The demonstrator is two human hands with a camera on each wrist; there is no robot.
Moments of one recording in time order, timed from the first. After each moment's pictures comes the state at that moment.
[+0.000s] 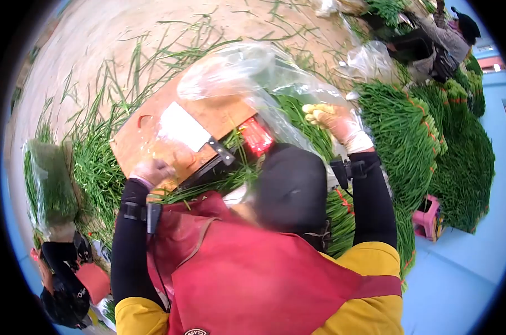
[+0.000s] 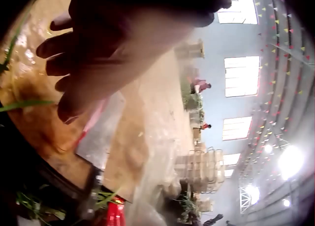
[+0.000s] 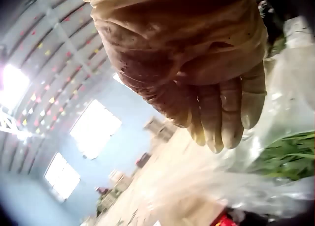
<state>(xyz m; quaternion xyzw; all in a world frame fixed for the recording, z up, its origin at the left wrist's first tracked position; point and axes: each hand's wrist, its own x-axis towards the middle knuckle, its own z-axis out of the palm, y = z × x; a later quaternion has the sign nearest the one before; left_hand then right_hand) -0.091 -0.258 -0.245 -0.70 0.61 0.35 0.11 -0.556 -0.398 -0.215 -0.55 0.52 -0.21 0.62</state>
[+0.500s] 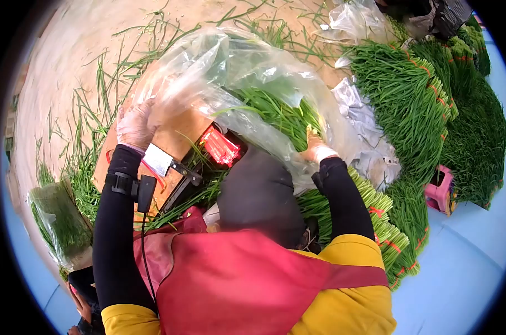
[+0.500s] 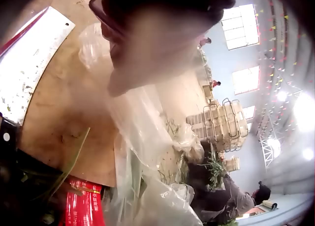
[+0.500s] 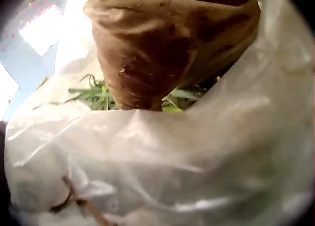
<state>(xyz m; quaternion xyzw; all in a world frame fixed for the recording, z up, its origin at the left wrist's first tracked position) -0.193 -0.431 -0.267 -0.66 0.74 0.06 0.11 -0.640 -0.351 -0.410 -0.56 0.70 0.22 0.38</state>
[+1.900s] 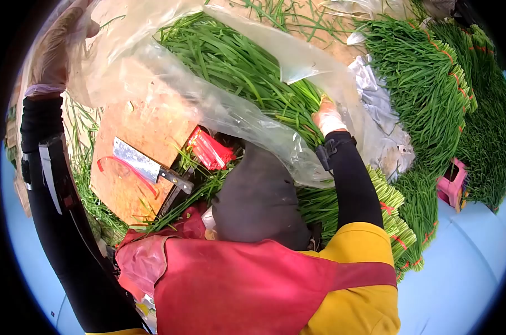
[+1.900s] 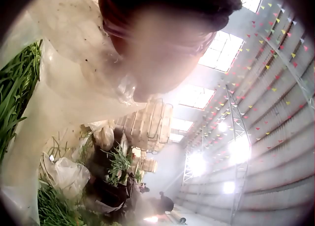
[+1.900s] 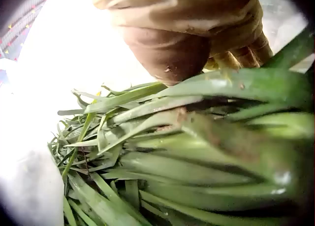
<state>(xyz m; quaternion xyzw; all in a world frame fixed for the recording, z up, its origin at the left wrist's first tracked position) -0.213 -0.600 -0.159 -0.55 0.69 0.36 -0.30 -0.665 -0.402 -0.473 -0.54 0.80 0.05 0.24</state>
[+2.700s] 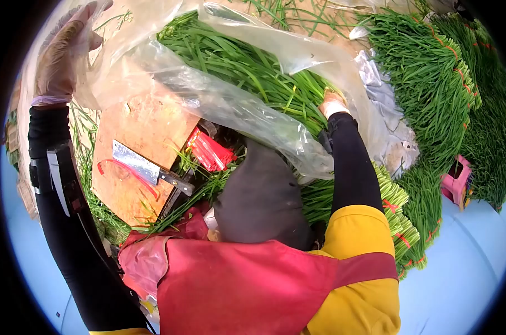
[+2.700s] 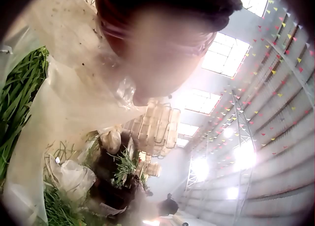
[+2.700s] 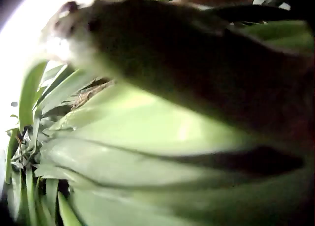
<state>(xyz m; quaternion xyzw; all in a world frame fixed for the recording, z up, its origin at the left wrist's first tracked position) -0.235 -0.587 -0.178 -0.57 0.68 0.37 -0.28 -0.689 -0.433 -0.501 -0.53 0.76 0.26 0.28</state>
